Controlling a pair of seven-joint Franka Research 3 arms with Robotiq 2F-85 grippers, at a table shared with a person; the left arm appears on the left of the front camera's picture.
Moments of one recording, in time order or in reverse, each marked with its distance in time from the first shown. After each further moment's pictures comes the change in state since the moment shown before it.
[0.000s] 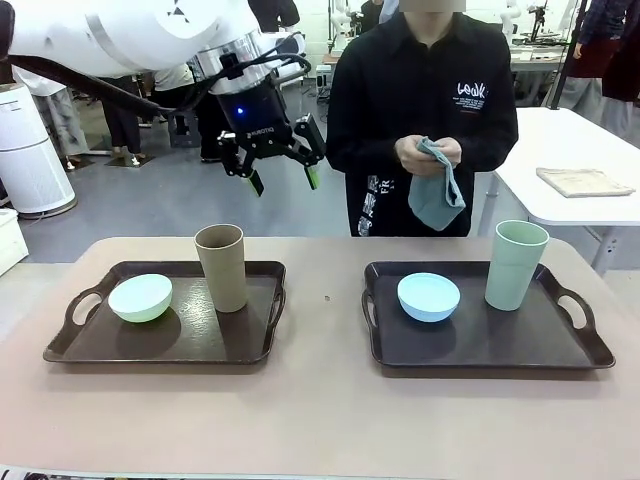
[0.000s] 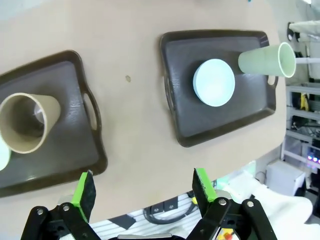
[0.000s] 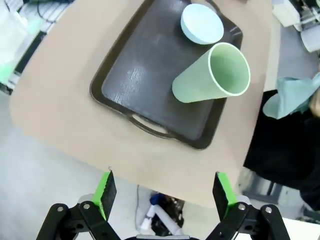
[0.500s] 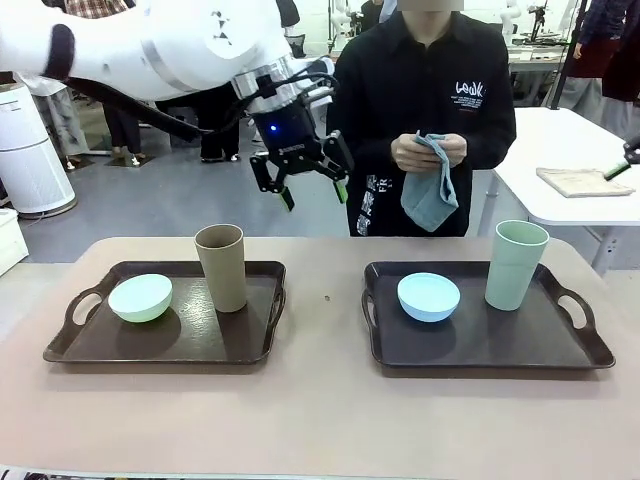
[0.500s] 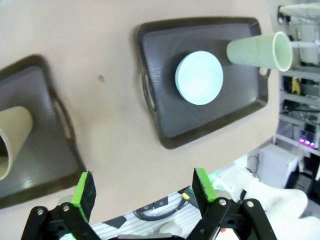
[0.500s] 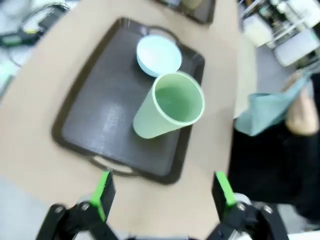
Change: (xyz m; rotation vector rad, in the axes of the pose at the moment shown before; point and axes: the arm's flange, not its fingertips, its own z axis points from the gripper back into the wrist) left arm 0.027 -0.024 -0.045 -0.064 0.087 -0.038; right arm -0.018 -0.036 -0.031 -0.101 -0.225 -0.120
